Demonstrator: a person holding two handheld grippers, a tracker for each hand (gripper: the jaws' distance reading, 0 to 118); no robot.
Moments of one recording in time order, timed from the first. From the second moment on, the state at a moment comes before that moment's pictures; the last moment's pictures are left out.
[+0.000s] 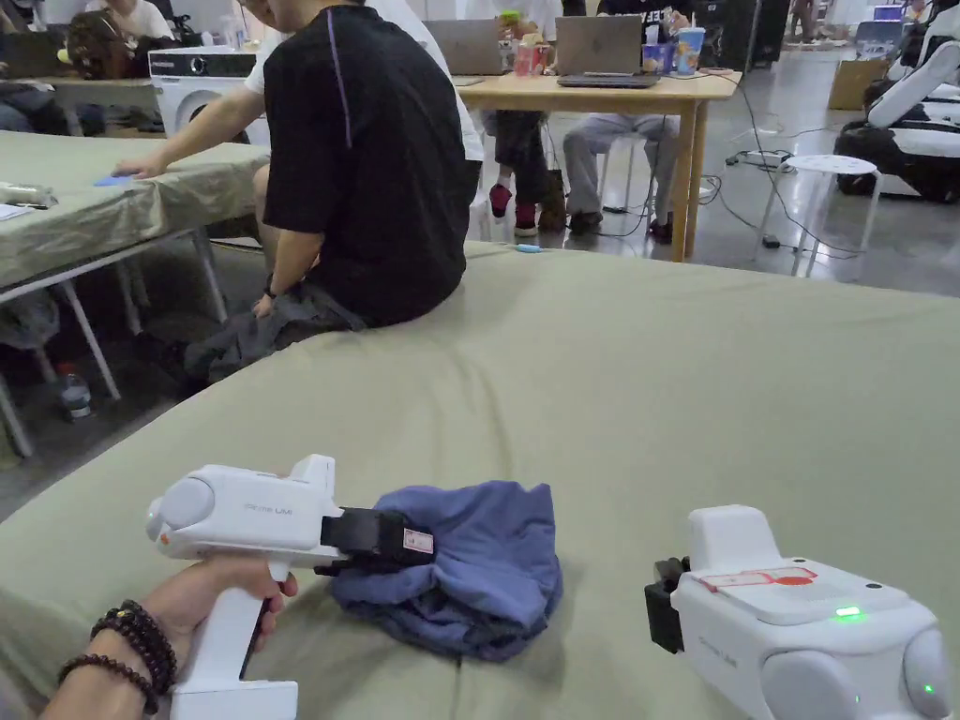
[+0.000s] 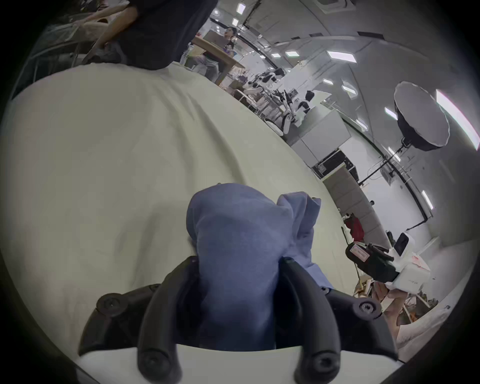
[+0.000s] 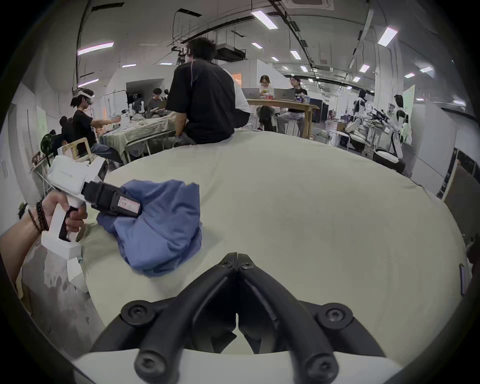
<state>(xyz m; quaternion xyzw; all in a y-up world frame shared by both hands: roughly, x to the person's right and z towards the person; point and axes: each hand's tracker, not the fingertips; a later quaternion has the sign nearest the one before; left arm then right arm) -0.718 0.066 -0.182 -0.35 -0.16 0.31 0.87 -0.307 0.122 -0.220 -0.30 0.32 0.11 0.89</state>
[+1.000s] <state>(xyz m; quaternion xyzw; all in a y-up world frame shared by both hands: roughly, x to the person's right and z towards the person) -0.391 0.243 -0.223 -0.14 -0.03 0.04 0.99 -0.120 0.238 -0.257 -0.20 0.22 0.09 0.95</state>
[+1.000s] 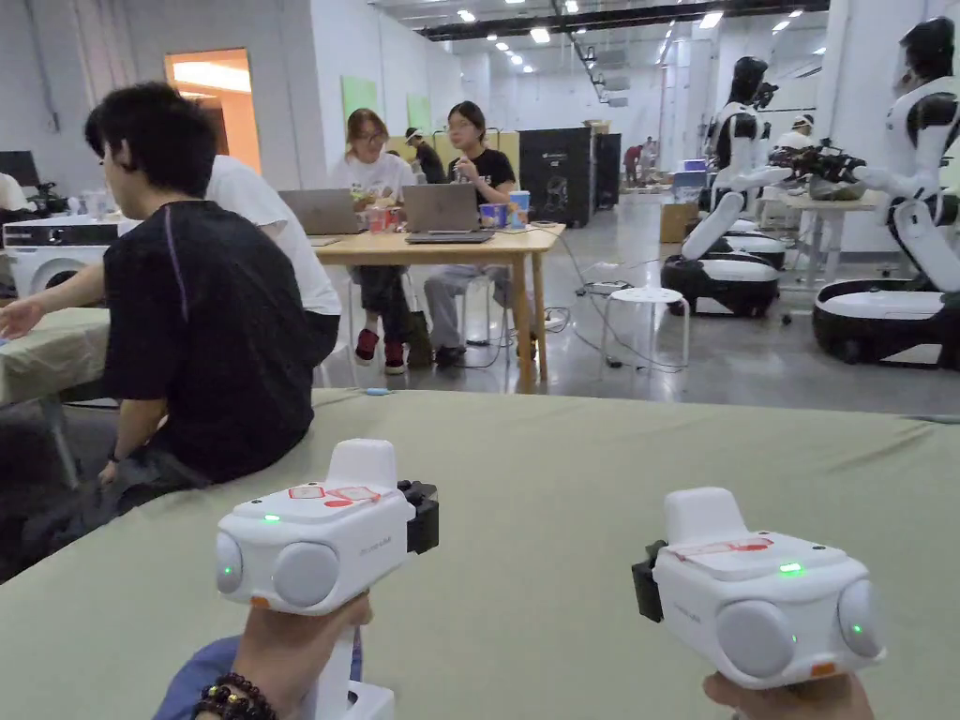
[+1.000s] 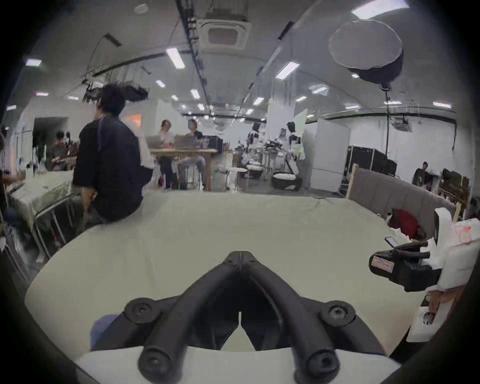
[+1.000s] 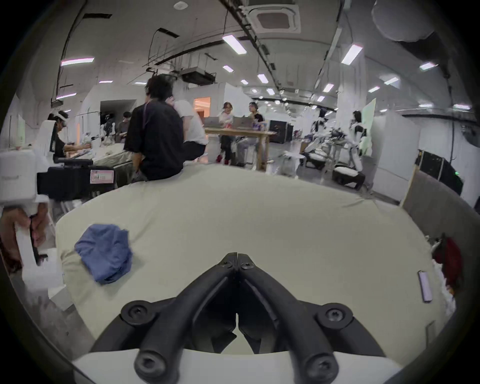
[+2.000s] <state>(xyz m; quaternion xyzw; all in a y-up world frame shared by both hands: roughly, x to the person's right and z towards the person) -0.167 0.295 -0.383 -0.02 0.02 0.01 1.00 0.130 0.297 -0.378 -0.04 0.02 0.02 1.00</state>
